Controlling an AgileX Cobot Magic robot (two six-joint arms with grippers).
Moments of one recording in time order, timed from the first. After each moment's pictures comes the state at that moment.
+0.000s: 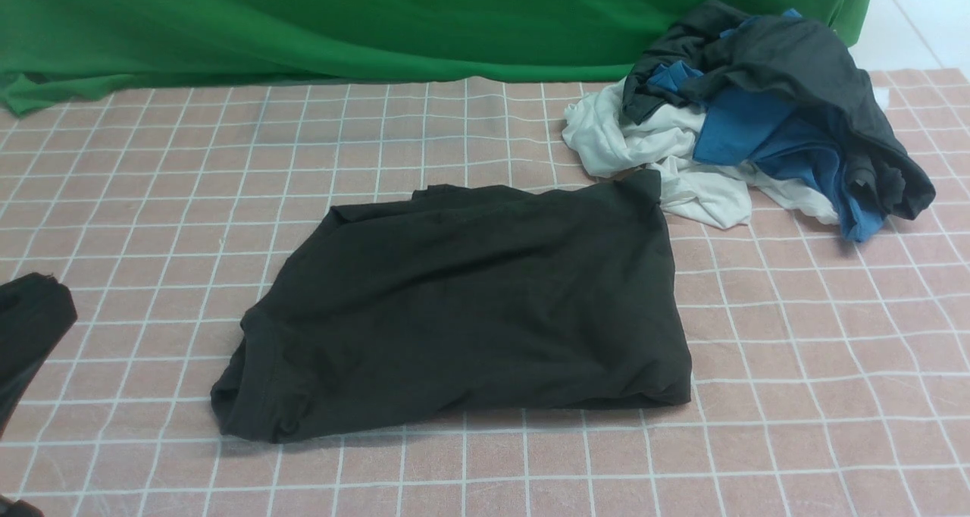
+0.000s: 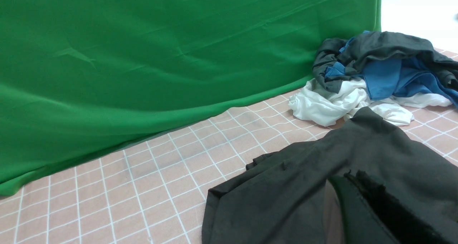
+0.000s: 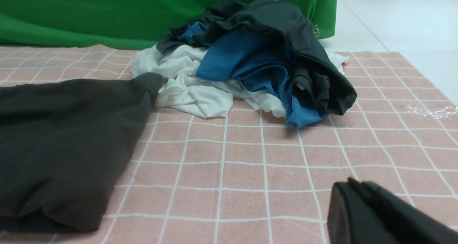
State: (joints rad) right arm -0.02 0.00 0.01 0.11 0.28 -0.07; left arm -0.17 0.26 -0.49 -0.34 0.48 0.50
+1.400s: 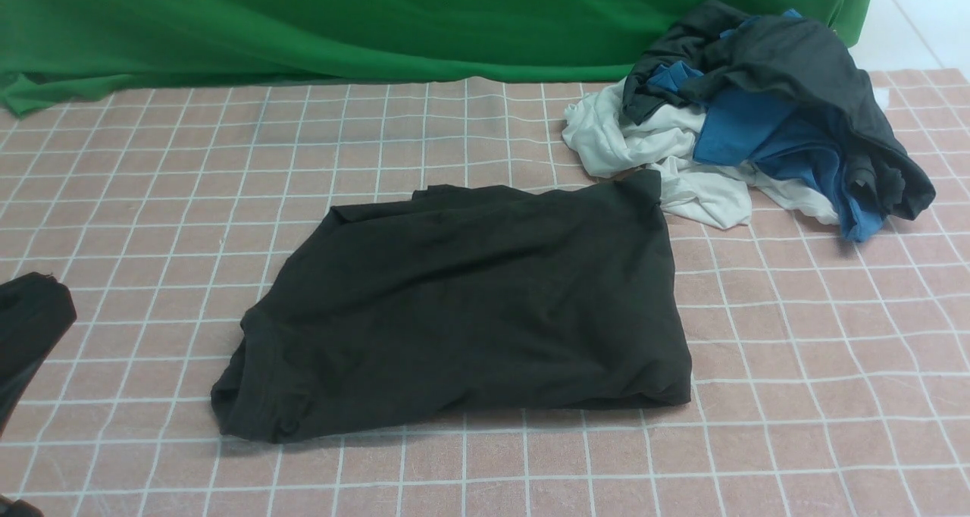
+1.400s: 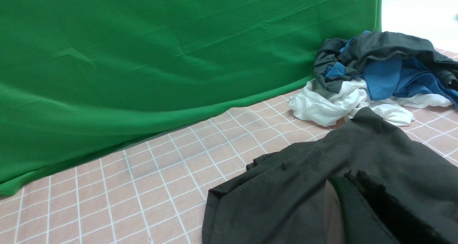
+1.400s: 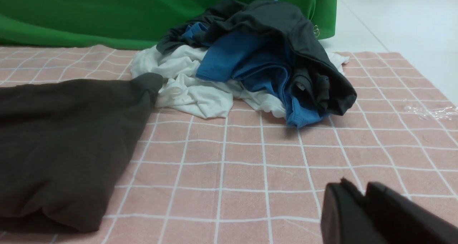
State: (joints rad) right arm -0.02 0.00 0.01 0.11 0.28 -0.06; left arm -0.17 0.26 -0.49 -0.34 0.48 0.50
